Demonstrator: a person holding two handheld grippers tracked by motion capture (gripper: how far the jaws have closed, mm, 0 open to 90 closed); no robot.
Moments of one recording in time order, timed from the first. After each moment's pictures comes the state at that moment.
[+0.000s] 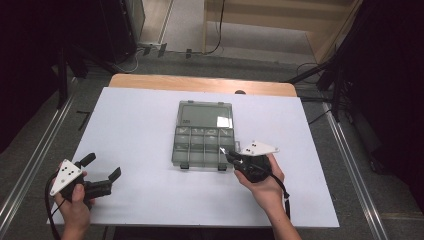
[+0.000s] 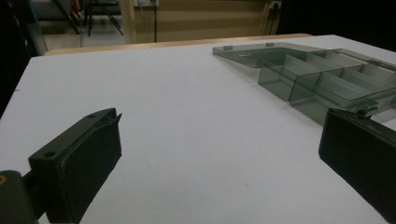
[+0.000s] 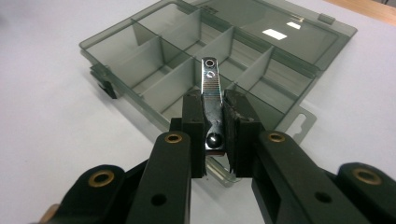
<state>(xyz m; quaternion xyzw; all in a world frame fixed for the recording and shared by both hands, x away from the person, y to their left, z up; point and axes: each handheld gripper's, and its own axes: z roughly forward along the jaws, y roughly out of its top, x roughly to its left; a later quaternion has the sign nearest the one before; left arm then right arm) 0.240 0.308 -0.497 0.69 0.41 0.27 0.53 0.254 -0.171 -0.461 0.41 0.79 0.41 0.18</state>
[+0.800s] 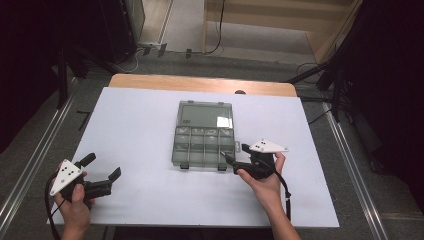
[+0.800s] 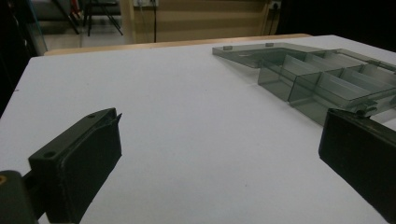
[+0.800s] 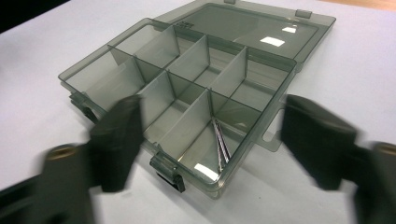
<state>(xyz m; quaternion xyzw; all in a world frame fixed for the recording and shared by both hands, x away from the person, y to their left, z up) 0.240 0.308 -0.497 0.69 0.41 0.27 0.53 0.263 -0.190 -0.477 0.47 0.74 0.46 0.16</state>
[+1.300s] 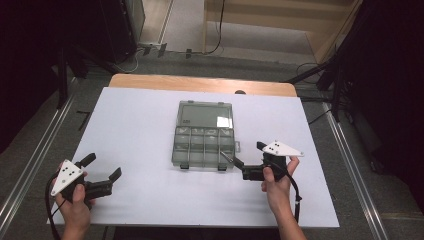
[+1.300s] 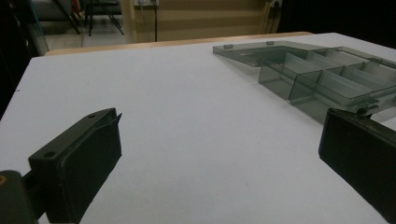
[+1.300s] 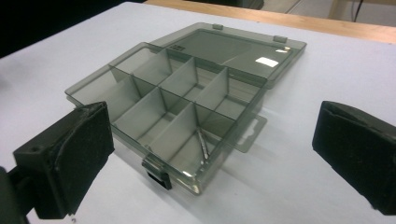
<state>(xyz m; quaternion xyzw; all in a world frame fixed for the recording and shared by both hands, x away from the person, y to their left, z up) 0.240 0.306 -0.497 0.70 0.40 0.28 0.52 0.249 -0.213 -0.467 0.46 0.72 0.48 0.19</state>
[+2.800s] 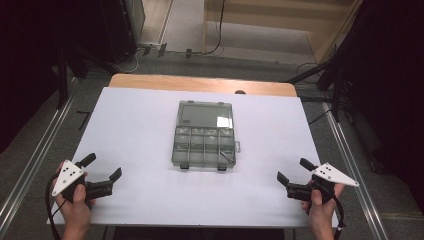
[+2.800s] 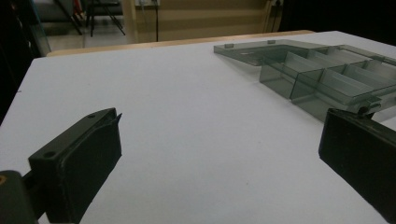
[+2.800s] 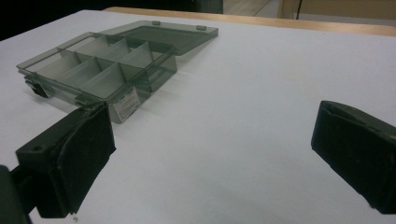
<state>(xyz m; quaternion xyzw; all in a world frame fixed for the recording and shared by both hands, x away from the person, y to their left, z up) 0.239 0.305 -0.497 0.70 0.40 0.28 0.52 0.188 -0.320 -0.487 0.49 0.68 0.49 0.24</state>
